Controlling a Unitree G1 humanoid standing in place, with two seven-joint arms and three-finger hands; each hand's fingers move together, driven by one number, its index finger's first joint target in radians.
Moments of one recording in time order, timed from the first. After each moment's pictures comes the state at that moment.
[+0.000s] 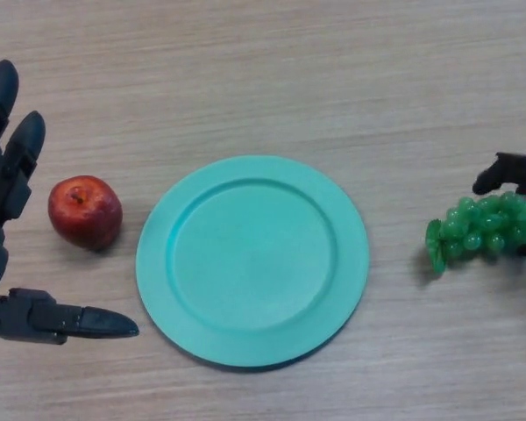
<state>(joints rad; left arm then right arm) 0.12 0.22 0.34 -0.68 -0.26 0.26 -0.25 -0.52 -0.56 -0.03 0.81 -0.84 -0.51 0.00</state>
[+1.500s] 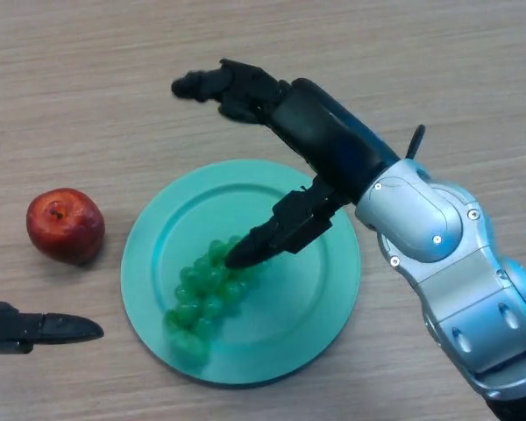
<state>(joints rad) 0.16 0.19 0.43 -0.63 -0.30 0.21 -0.26 -0.59 -0.20 0.47 -0.38 -0.29 0.64 0.25</state>
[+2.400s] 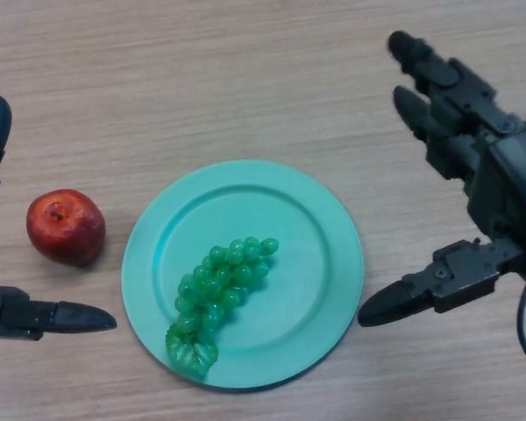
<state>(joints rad) 0.11 0.22 0.41 -0.68 -0.30 0.25 -0.26 -0.15 -0.22 0.03 -0.82 0.04 0.70 0.22</state>
